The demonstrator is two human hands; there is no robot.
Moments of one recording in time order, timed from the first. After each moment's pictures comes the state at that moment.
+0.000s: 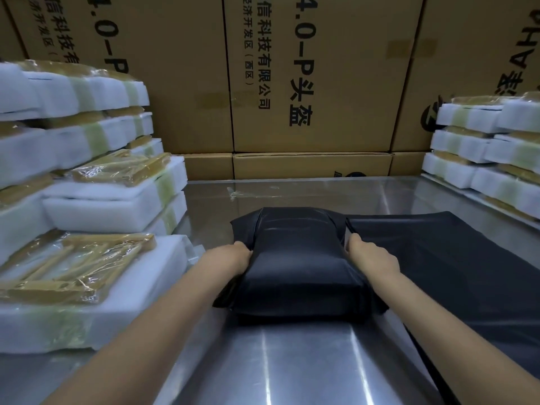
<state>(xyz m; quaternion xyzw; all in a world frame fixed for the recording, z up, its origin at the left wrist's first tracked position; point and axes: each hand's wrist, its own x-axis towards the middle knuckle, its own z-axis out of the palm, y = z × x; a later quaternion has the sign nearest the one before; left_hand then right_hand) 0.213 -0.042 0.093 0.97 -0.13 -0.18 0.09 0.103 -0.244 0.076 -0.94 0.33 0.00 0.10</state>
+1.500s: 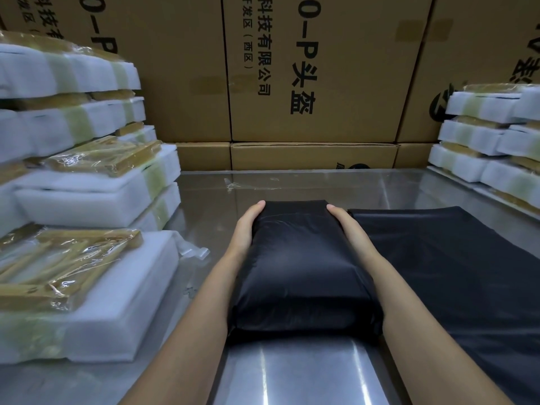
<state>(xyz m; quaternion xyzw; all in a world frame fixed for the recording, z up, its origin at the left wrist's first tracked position) 0.226 -0.078 0.074 0.54 -0.16 -0.22 0.80 0.145 -0.245 0.067 -0.62 0.19 -0.14 0.75</state>
